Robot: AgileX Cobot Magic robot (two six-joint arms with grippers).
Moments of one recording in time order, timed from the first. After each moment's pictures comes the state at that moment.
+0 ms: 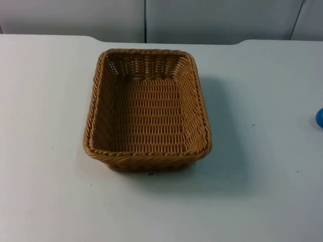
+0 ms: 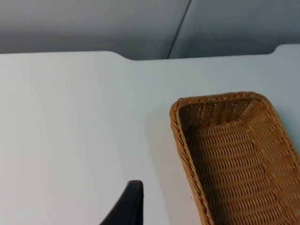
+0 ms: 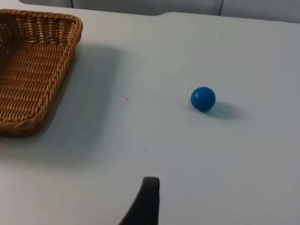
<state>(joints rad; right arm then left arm) -0.03 0.00 -0.52 0.10 1.09 -0.18 -0.04 1.26 -1.11 -0.46 0.67 0.31</state>
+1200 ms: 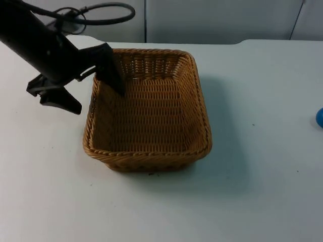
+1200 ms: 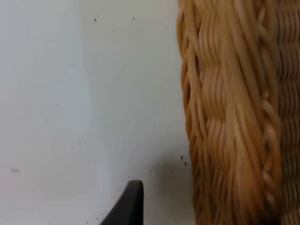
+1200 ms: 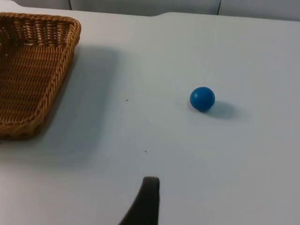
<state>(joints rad) -0.03 0.00 -0.52 0.10 1.09 -0.16 -0.15 2.18 -1.42 -0.81 0.77 0.45</state>
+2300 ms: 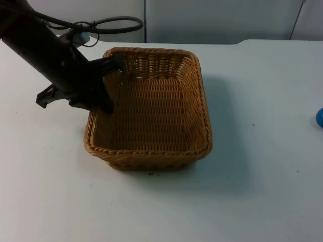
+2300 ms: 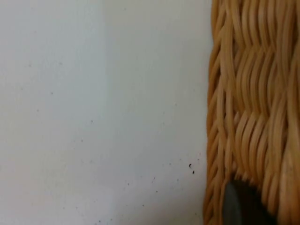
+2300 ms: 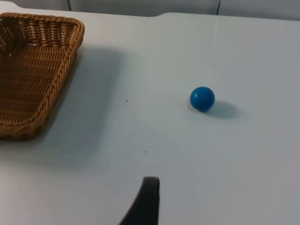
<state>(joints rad) -0.03 0.00 -0.52 0.10 1.09 -0.16 -0.19 2.22 -1.42 -0.80 0.72 0.35</state>
